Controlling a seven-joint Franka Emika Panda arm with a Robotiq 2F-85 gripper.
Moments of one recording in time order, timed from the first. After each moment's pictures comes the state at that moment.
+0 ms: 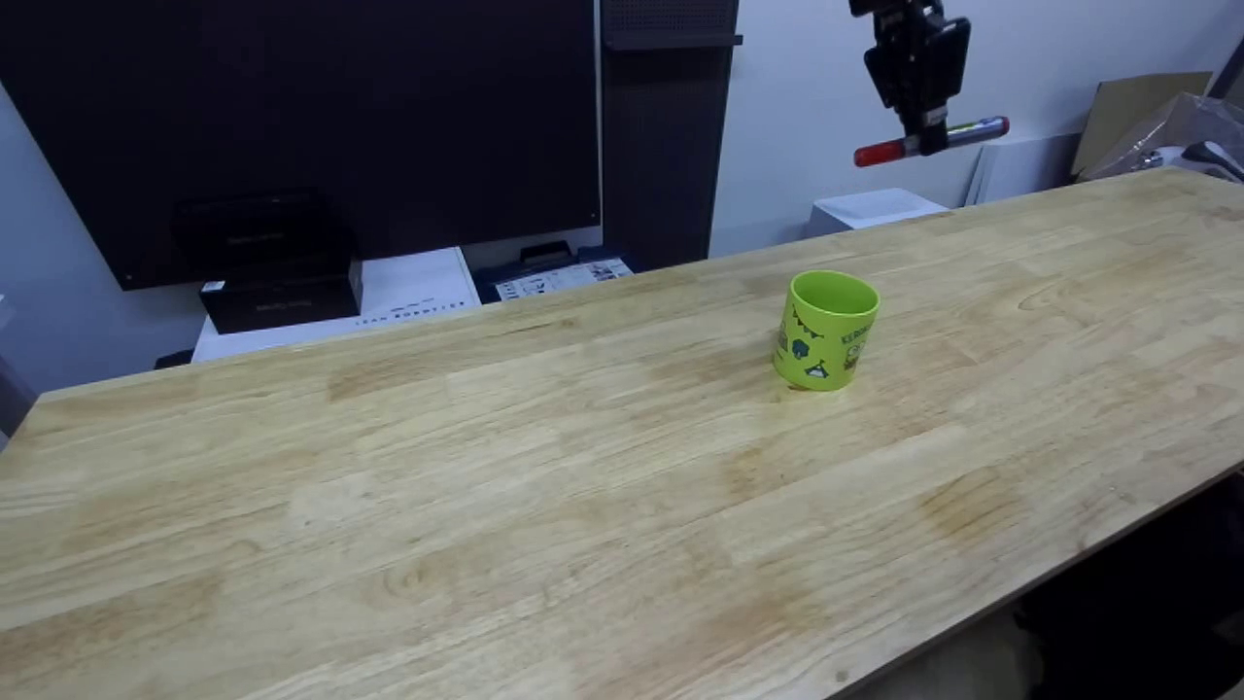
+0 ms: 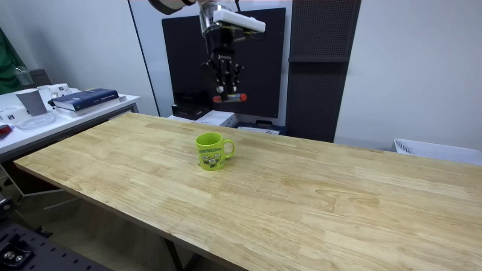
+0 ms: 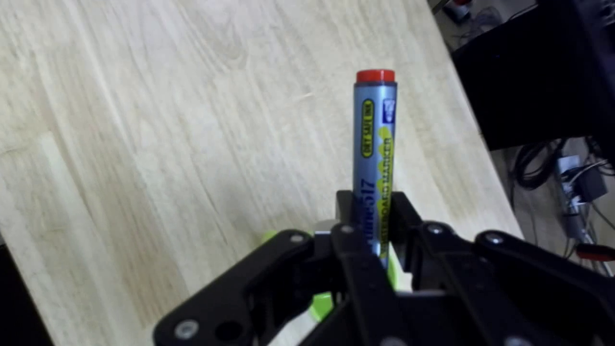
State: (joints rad) arm -0.06 0.50 -0.03 -1.73 -0.28 1.84 -1.06
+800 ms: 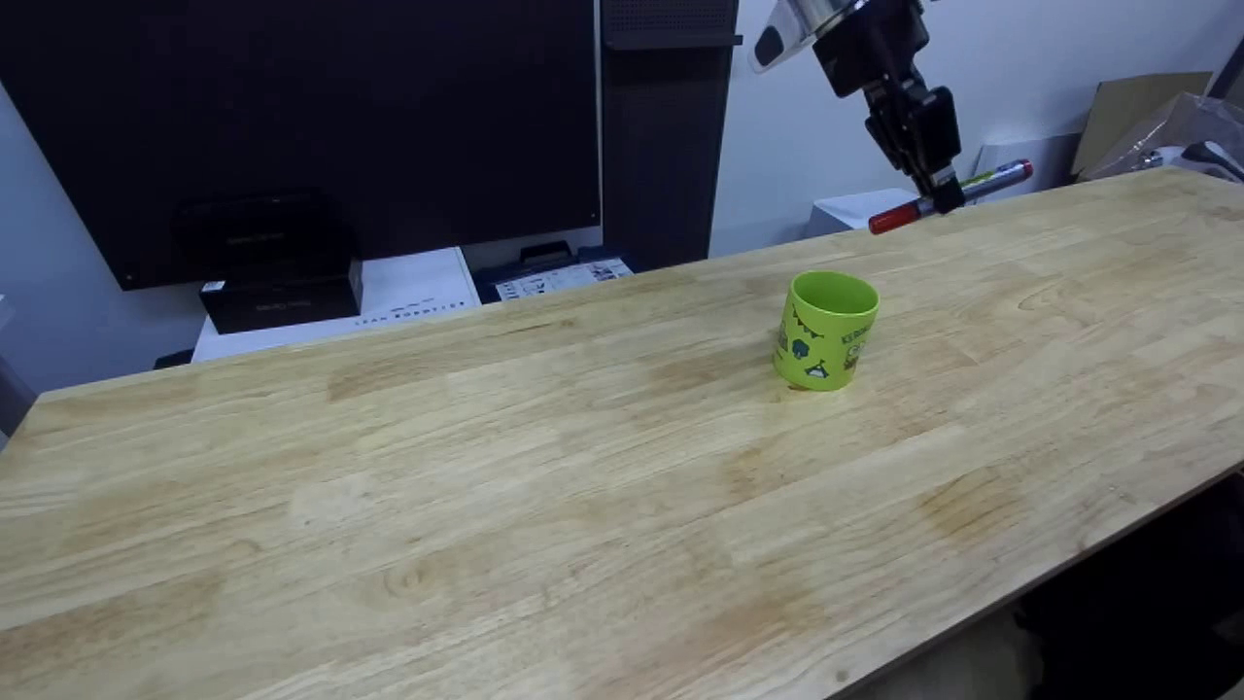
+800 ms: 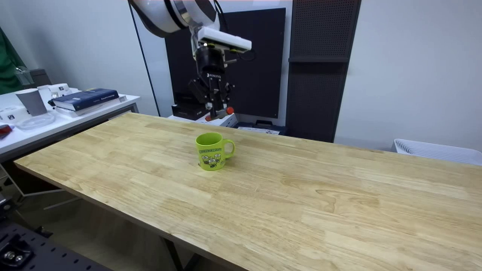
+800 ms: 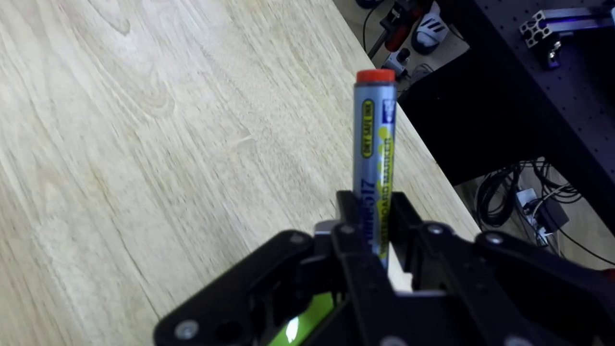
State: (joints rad) arm -0.01 0.62 -0.02 -1.69 -0.34 1.70 -0.89
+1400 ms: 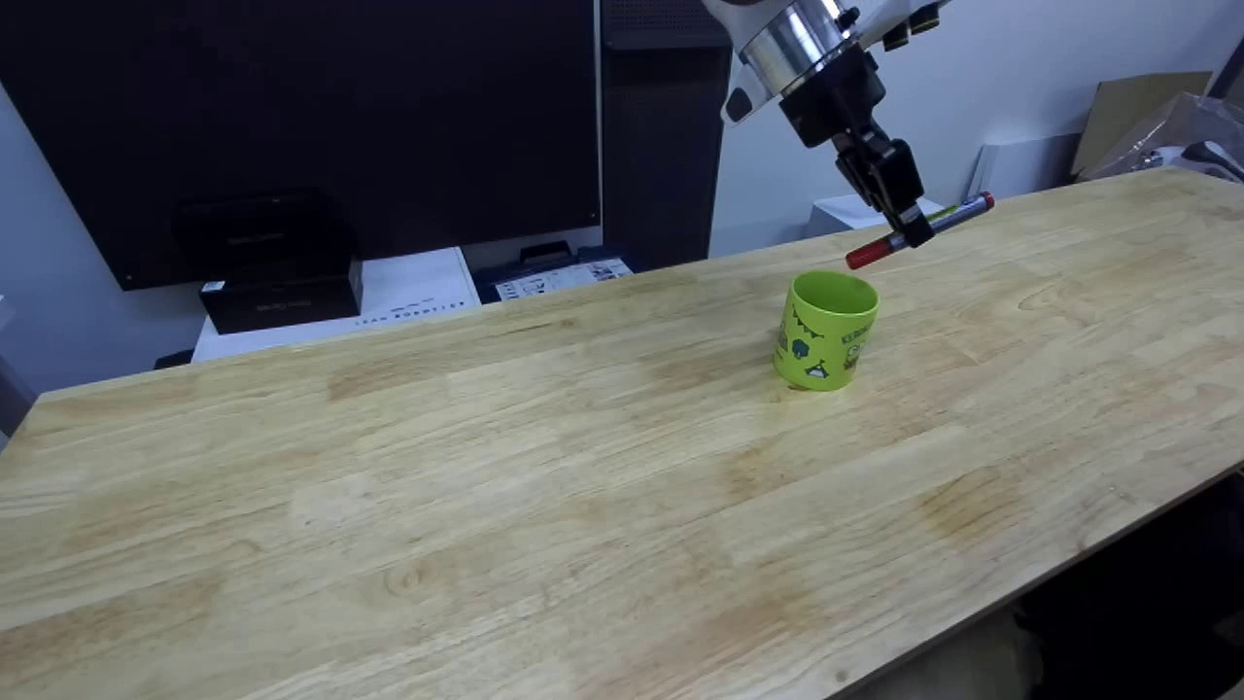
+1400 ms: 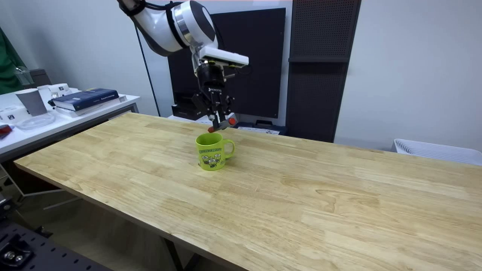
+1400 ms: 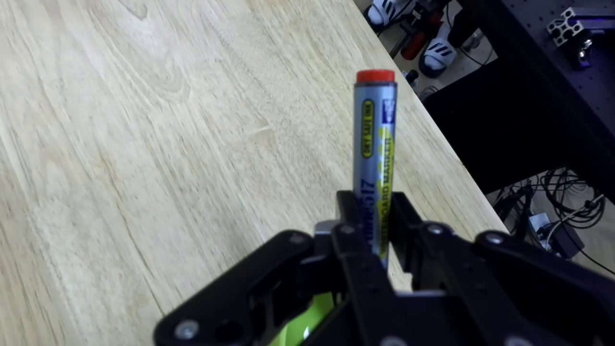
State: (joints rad) arm 0.01 0.76 -0.01 -1.58 -0.40 1.67 -0.86
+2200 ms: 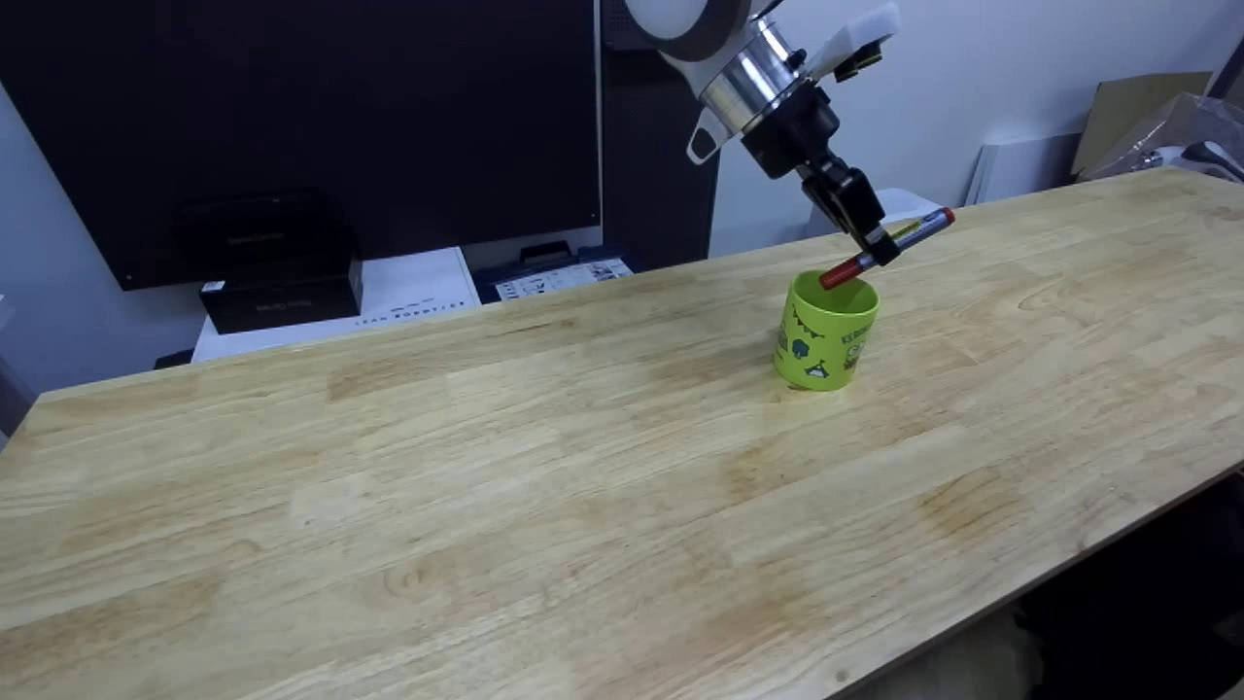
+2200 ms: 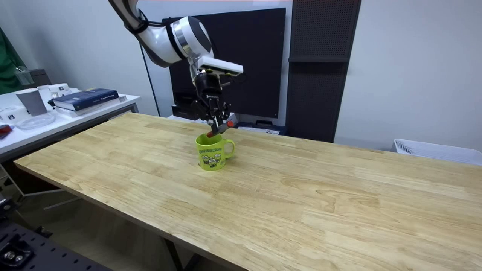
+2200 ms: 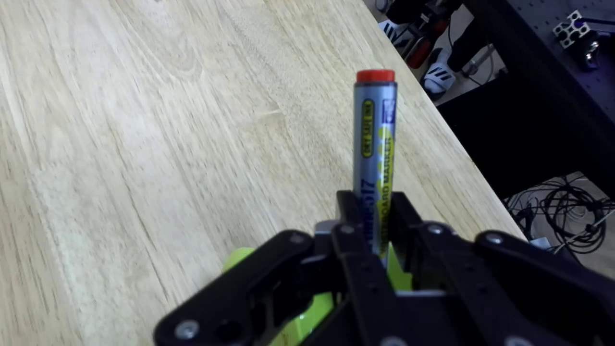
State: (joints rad) arm 0.05 0.89 0.00 -1.42 -0.43 1.58 -0.86
